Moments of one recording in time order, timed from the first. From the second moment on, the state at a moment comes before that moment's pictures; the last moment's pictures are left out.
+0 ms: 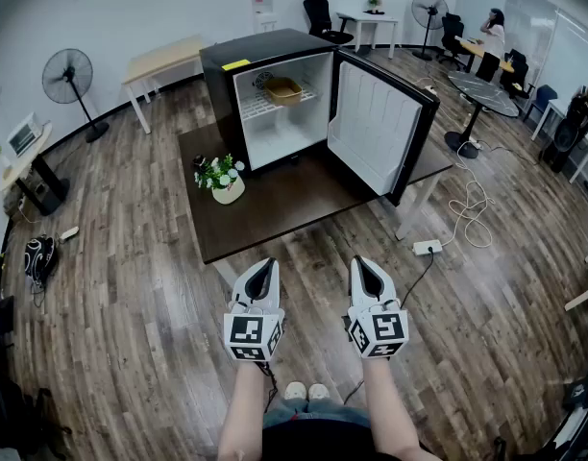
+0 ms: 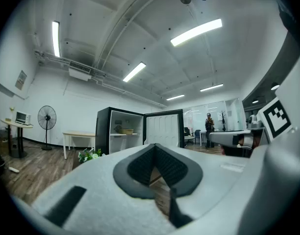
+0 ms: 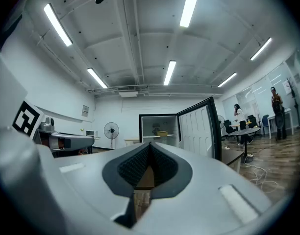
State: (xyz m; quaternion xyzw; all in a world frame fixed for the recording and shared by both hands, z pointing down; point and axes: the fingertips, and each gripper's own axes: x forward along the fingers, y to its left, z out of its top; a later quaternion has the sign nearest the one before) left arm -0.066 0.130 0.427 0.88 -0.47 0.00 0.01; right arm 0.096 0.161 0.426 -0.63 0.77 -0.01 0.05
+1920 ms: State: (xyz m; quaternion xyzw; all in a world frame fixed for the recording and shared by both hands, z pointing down) left arm -0.094 0.087 0.447 0.90 -0.44 0.00 0.02; right arm 0.050 0.122 0.437 -0.61 0.78 0.08 -0.10
